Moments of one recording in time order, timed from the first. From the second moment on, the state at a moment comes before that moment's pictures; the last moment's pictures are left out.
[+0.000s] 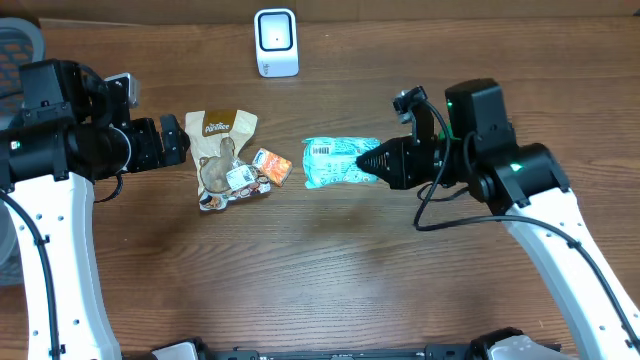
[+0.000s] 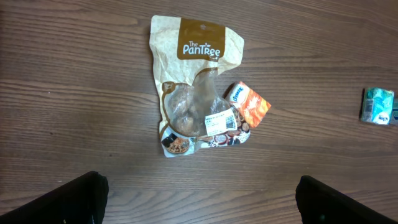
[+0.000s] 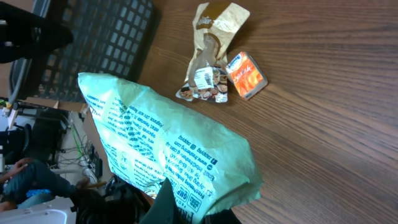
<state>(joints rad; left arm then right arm) 0.24 1.45 1.58 -1.26 0.29 0.00 0.31 1.36 1.26 -0.78 -0.70 0.23</state>
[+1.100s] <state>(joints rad) 0.24 1.45 1.58 -1.26 0.29 0.00 0.59 2.24 2.25 -0.43 0.48 -0.25</state>
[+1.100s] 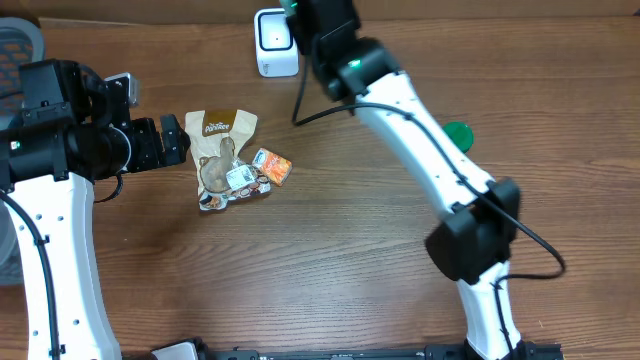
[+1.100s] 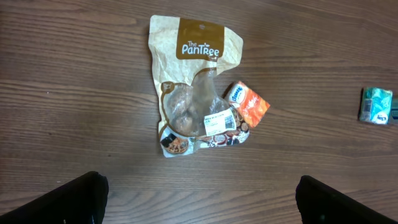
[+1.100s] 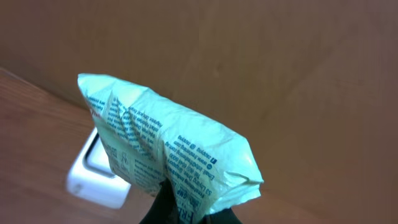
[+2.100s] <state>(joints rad) 0.24 1.45 1.58 -1.26 0.30 0.00 0.60 2.57 2.25 0.10 0.56 -1.23</state>
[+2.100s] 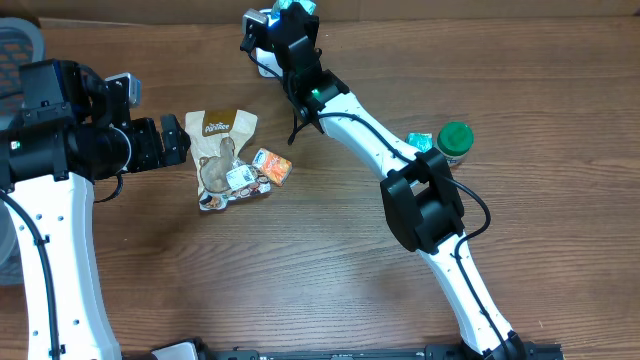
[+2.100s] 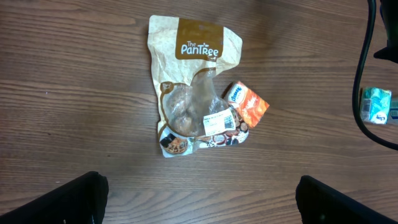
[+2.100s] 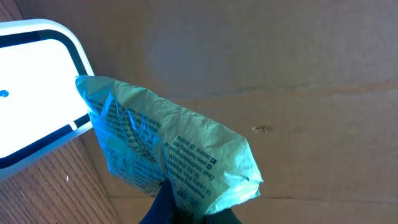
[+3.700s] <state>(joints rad) 0.24 1.45 1.58 -1.26 0.30 0.00 0.38 1.89 1.91 -1.30 0.35 1.13</state>
